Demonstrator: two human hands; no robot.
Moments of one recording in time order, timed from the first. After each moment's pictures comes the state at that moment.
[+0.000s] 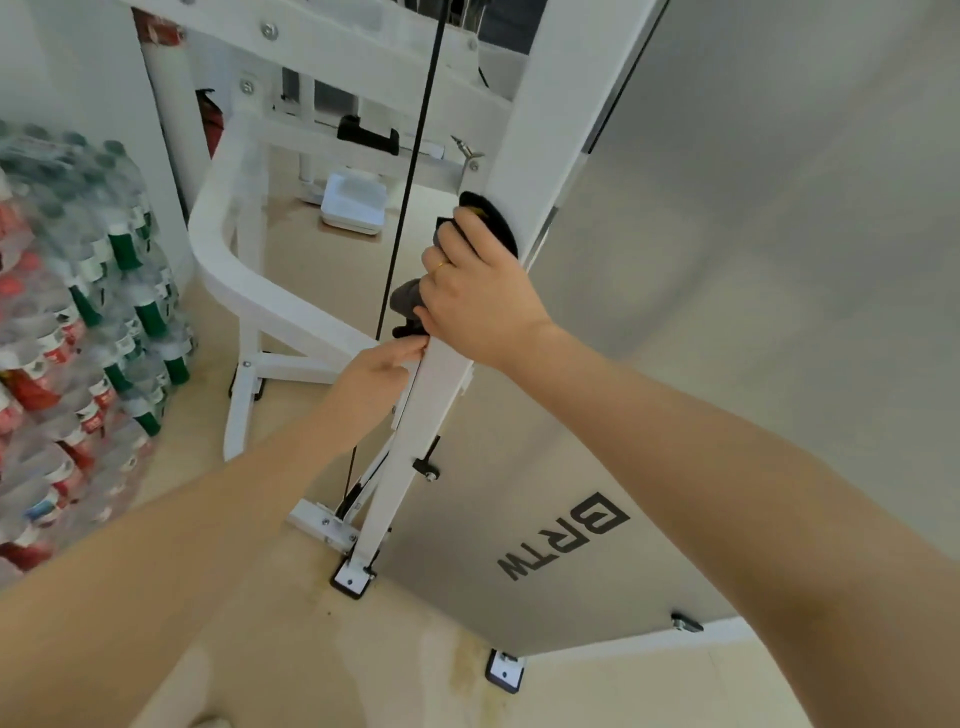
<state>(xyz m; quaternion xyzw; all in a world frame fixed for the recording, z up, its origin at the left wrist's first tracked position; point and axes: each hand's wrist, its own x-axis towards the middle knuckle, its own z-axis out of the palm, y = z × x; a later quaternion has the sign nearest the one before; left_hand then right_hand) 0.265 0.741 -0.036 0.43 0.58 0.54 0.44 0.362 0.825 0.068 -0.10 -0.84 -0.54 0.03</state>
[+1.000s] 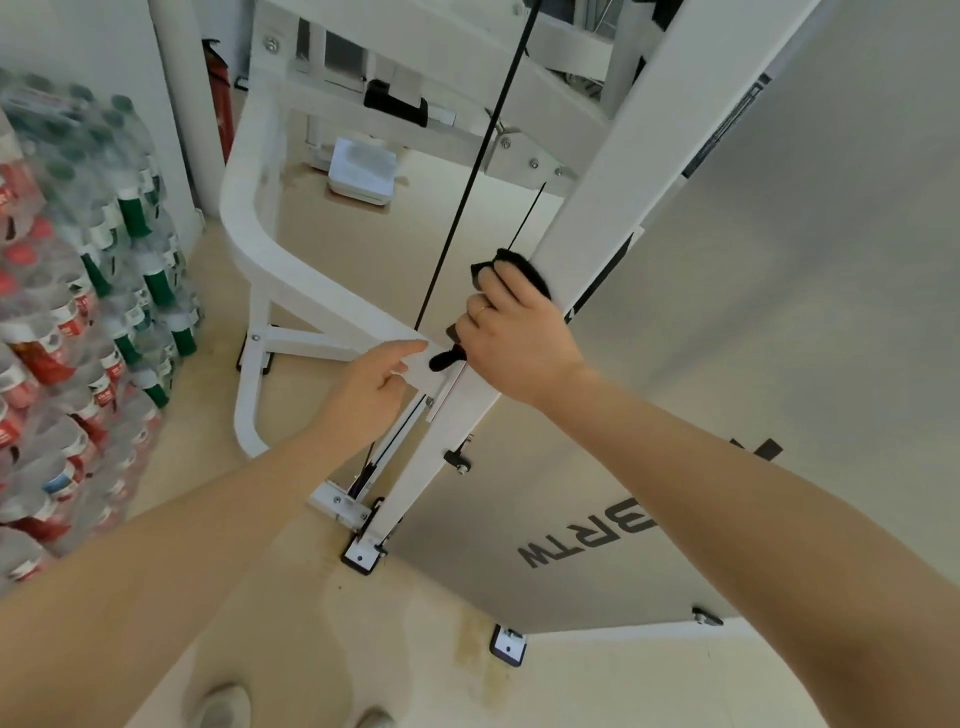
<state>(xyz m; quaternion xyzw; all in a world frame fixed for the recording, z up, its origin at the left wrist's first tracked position) 0.222 0.722 -0.074 0.49 0.66 0.49 0.29 0.349 0.813 0.033 -0.12 -0.86 -0.49 -0.02</state>
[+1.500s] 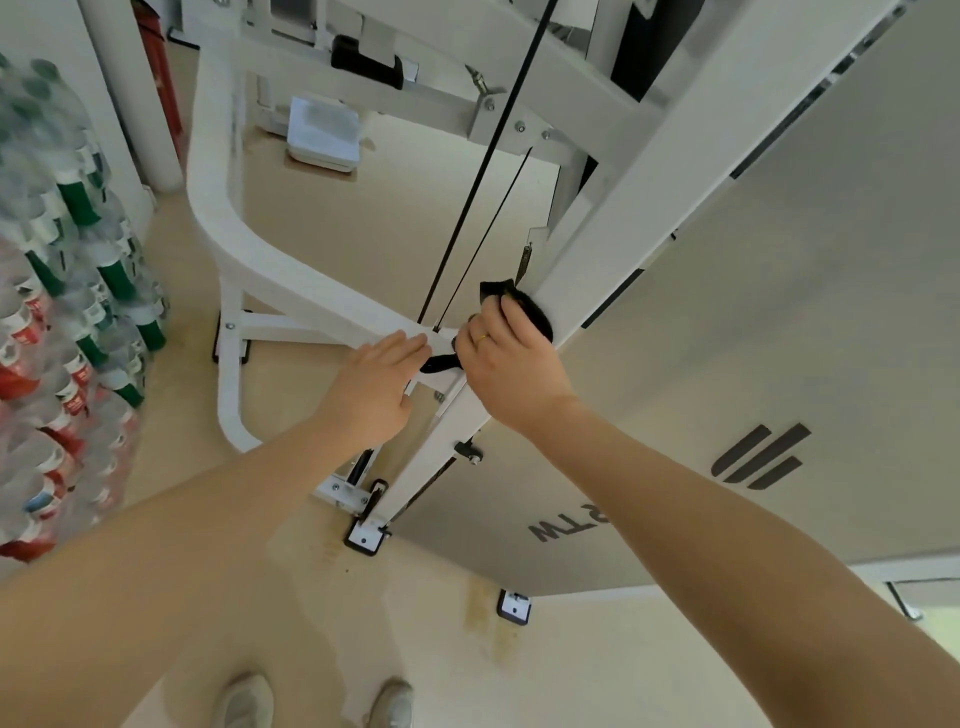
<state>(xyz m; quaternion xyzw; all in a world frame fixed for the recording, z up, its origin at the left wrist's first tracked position) 0.191 0.745 -0.098 0.70 0.67 0.19 0.17 0.346 0.802 -0.017 -0.17 -0.85 -0.50 -0.09</state>
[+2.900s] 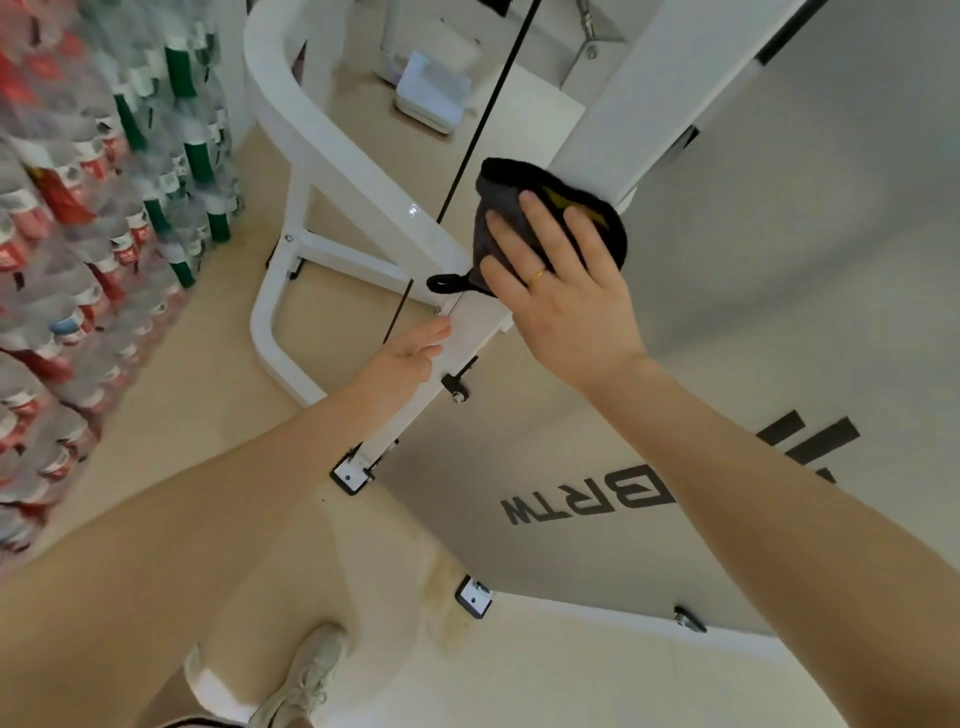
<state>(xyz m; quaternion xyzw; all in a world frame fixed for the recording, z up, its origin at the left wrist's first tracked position) 0.298 0.718 -0.135 0.26 0.59 0.55 0.54 0.408 0.830 -0.017 -0.01 -0.88 -0.45 0.14</state>
